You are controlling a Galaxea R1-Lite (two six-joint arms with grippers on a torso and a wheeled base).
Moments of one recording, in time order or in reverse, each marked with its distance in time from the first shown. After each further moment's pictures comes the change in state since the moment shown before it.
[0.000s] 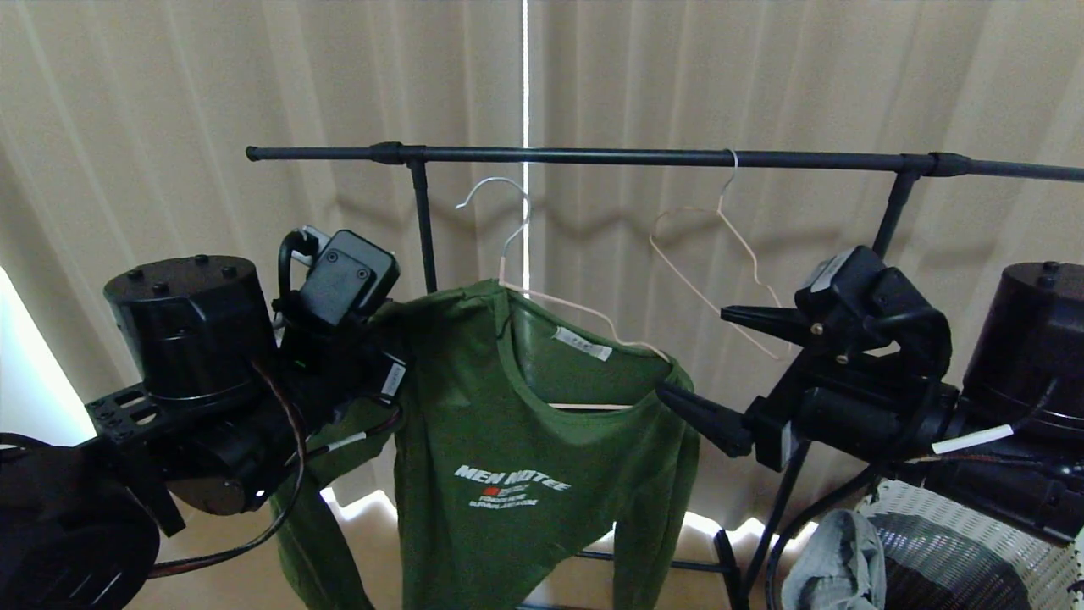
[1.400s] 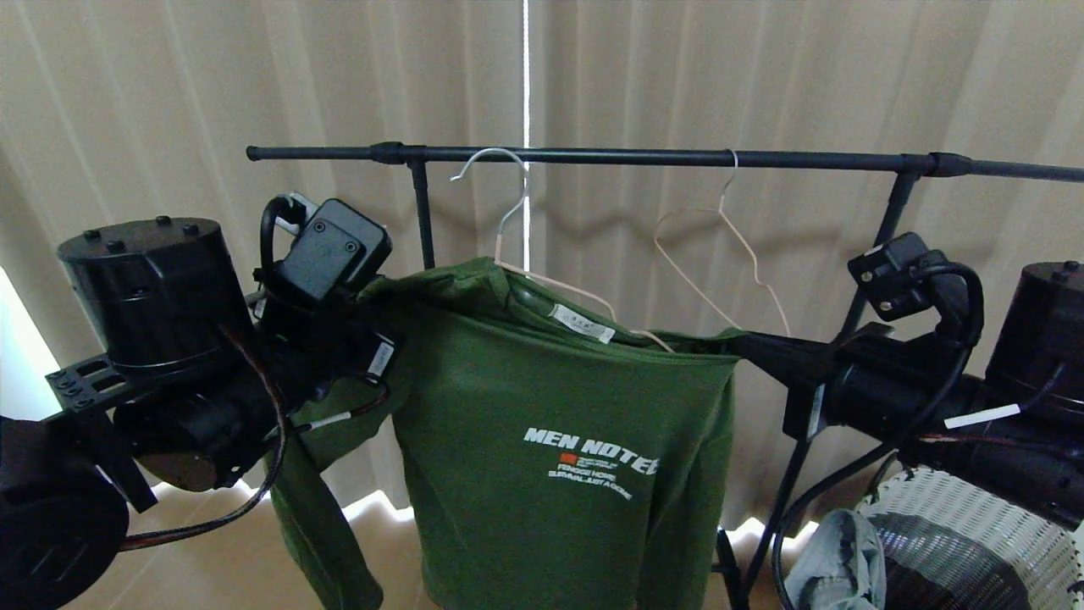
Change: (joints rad) left arm 0.023 -0.042 -0.063 0.078 -0.037 0.075; right arm -0.114 -0.025 0.036 0.003 -0.024 0.268
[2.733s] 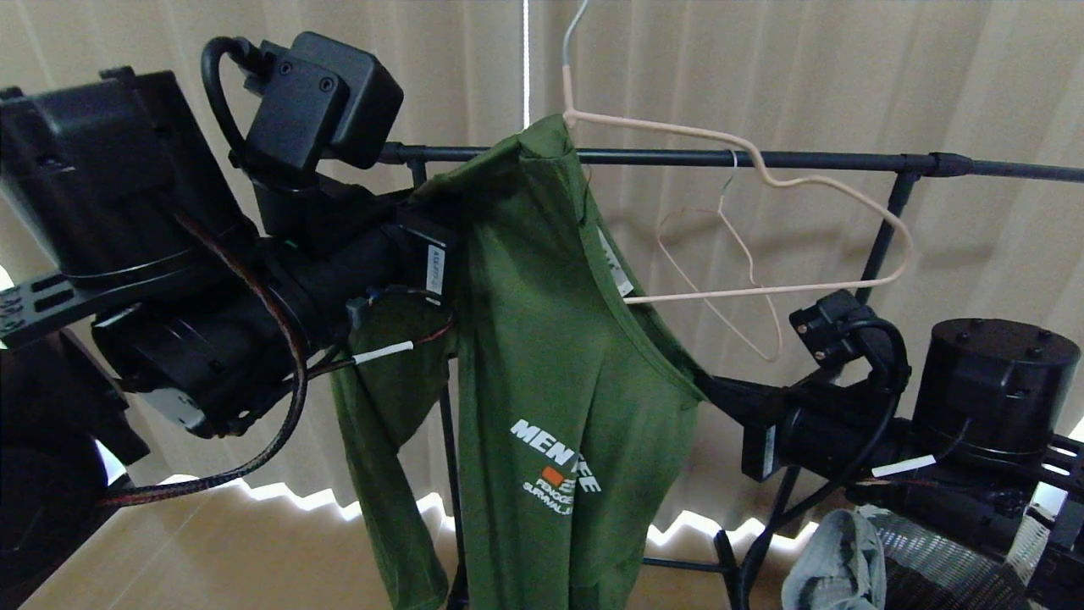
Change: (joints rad) left arm -0.159 -0.021 -0.221 0.064 -0.034 -0.197; right arm 0.045 0.116 0.088 -0.132 -0.017 0.080
